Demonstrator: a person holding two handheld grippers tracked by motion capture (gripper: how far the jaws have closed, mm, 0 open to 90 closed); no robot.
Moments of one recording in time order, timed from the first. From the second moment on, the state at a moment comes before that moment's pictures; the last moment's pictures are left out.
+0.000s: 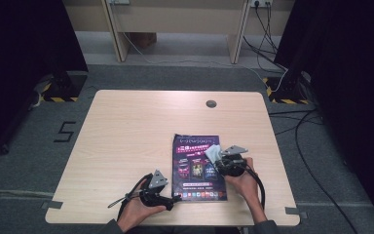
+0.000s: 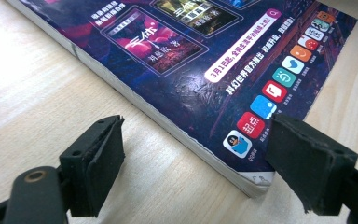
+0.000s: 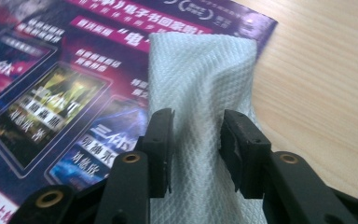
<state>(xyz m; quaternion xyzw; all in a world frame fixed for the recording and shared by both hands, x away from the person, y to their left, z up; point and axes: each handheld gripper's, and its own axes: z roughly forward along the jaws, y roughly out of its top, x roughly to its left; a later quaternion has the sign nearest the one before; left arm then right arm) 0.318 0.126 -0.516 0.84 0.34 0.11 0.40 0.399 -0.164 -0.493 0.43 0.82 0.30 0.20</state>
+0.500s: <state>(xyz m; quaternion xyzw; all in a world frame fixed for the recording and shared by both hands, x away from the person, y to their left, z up) 0.322 0.178 -0.480 0.80 0.37 0.10 0.45 0.364 -0.112 -0.494 0.37 0.86 0.33 0.15</state>
